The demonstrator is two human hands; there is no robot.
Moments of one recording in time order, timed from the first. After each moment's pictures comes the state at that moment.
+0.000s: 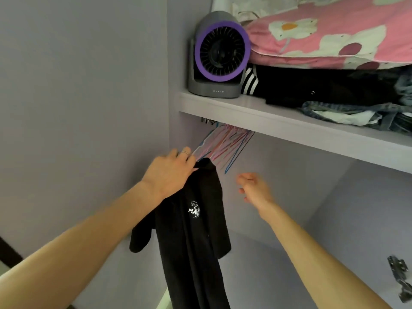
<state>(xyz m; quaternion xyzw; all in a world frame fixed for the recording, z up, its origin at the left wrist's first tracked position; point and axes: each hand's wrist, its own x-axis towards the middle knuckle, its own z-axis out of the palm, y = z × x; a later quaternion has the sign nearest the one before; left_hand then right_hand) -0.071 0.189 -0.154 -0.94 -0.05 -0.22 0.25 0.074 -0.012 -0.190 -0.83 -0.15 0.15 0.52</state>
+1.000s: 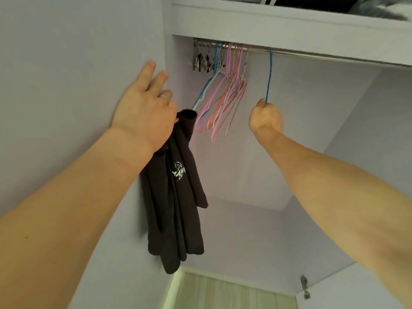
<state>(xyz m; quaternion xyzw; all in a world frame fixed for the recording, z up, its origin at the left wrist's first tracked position) -0.059 0.270 -0.187 -0.89 -0.11 -0.06 0.45 0.160 0.101 -0.250 -0.90 0.02 -0.13 0.41</state>
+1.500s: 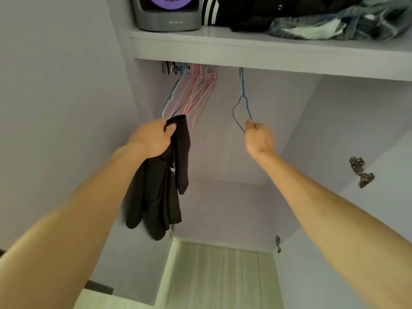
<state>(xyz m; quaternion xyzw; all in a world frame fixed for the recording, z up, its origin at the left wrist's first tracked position) -0.064 0.190 -0.167 -0.96 -0.18 -0.02 -0.23 0.057 -0.037 -0.203 -0.91 -0.01 -0.02 0.41</state>
